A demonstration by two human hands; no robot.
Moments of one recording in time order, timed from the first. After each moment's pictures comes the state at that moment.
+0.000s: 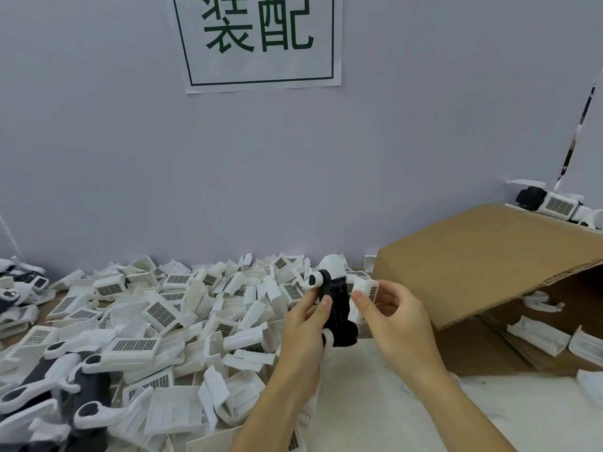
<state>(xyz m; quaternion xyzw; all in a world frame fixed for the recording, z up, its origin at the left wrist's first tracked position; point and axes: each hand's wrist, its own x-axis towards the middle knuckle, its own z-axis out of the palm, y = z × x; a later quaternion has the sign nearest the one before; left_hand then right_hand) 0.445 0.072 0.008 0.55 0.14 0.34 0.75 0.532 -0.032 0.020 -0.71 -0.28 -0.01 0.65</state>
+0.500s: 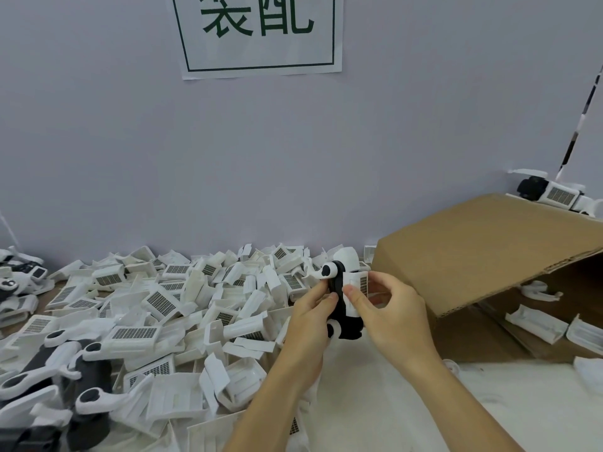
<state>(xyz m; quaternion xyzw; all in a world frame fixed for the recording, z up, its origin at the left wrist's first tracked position) 0.444 0.070 0.009 0.59 0.10 0.28 0.75 0.529 -0.030 0.018 -0.73 -0.32 -0.05 0.60</state>
